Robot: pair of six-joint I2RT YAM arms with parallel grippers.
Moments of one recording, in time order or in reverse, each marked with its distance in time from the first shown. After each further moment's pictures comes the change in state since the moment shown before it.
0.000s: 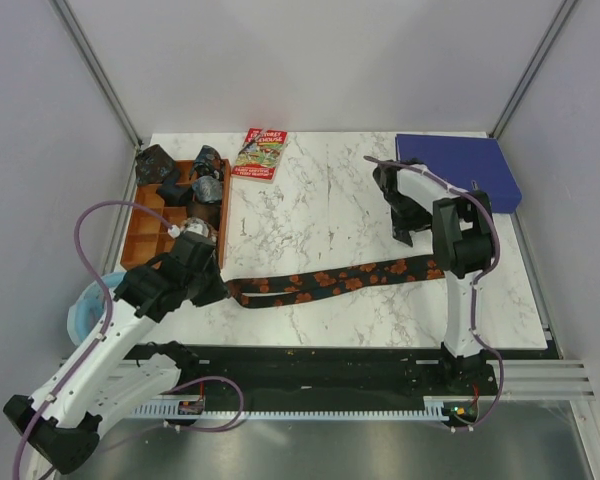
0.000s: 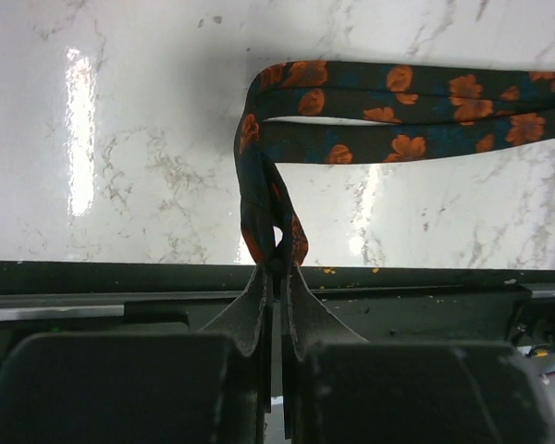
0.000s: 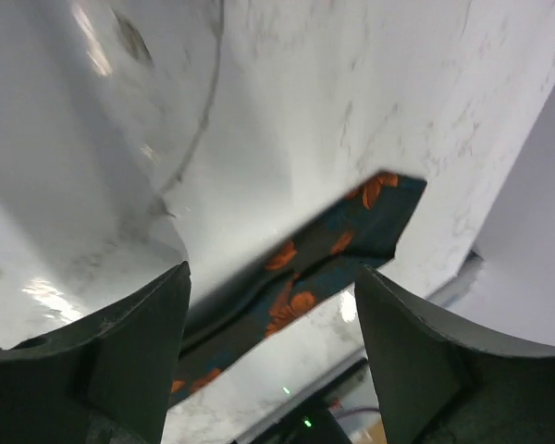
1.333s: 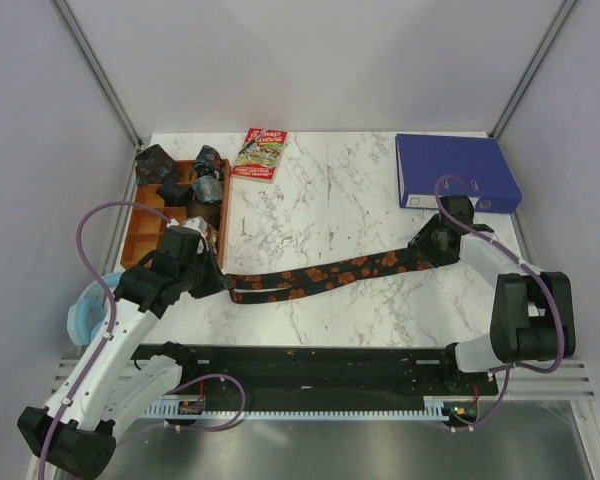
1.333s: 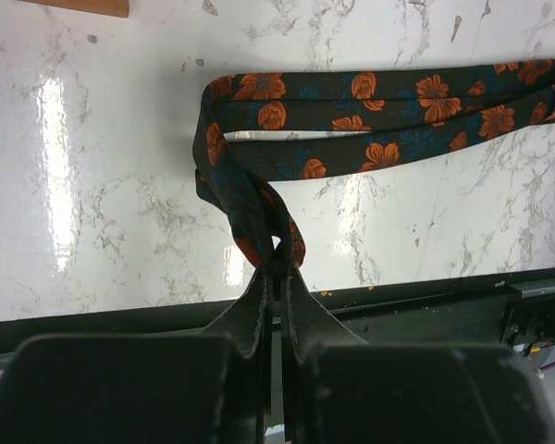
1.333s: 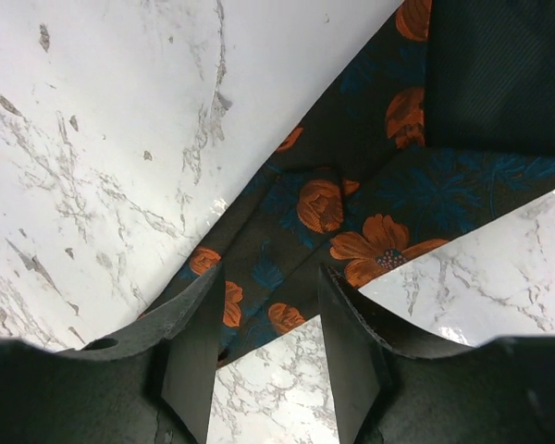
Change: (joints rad) left arm 0.199 0.005 -0.079 0.140 0.177 0.182; right arm -0.242 -0.735 -0.859 0.822 -0.621 0.381
